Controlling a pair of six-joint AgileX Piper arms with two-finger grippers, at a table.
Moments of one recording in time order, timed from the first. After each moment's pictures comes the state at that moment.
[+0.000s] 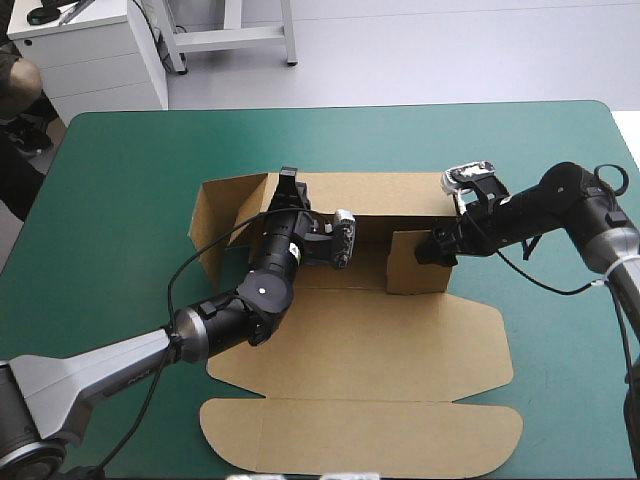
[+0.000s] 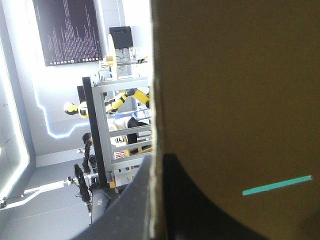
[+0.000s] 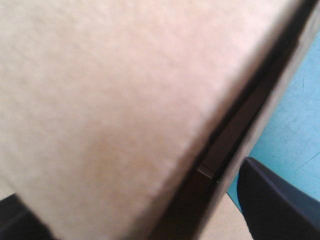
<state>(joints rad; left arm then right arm) -0.91 1.58 -1.06 1.66 0.67 -0.39 0.08 1.53 -1.26 0.62 1.06 -0.68</state>
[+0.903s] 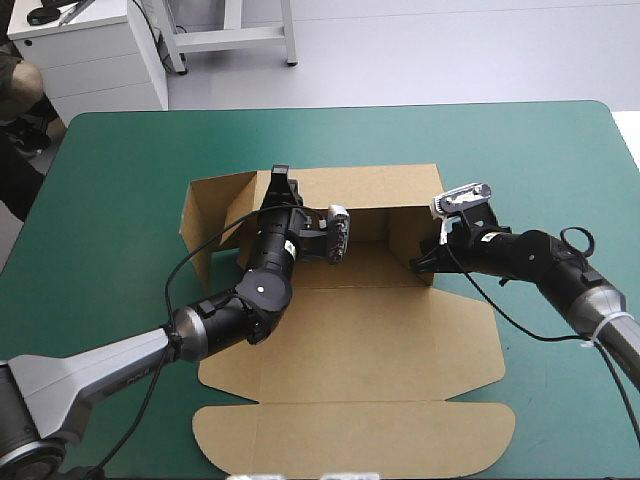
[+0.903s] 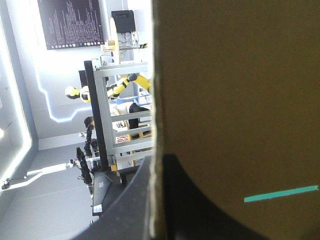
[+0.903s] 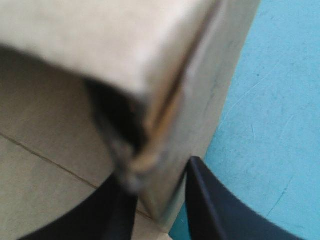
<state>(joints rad) -0.91 1.58 -1.06 1.65 0.71 -0.40 0.25 1.39 -0.92 0.65 0.43 -0.70</state>
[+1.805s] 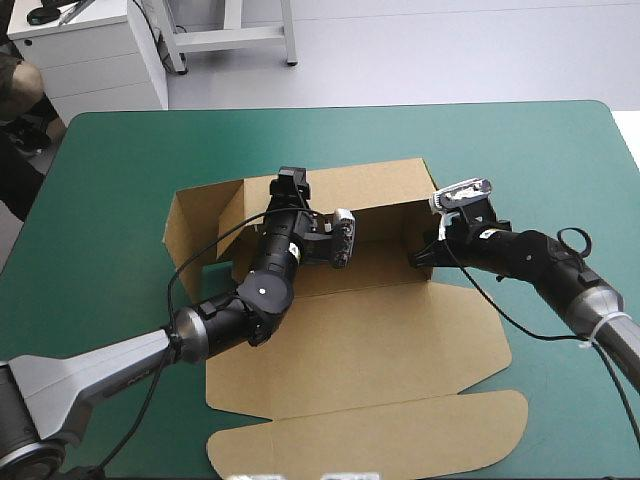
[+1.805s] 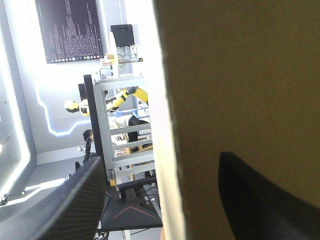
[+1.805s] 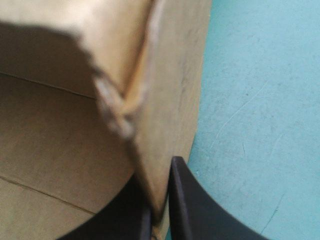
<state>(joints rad) -0.91 1.58 -1.06 1.66 0.68 -0.40 0.26 1.39 -0.92 0.67 0.36 -0.71</state>
